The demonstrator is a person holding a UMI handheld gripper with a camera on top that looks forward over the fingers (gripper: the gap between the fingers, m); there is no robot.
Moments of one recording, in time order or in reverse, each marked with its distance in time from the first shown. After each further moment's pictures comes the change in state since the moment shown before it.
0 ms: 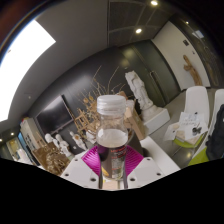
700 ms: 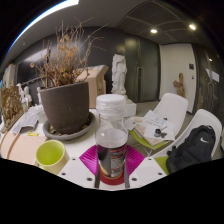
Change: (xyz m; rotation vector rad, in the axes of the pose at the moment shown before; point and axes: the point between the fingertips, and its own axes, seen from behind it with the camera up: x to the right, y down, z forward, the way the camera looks) arm 0.228 0.138 0.009 -0.197 0.359 -0.431
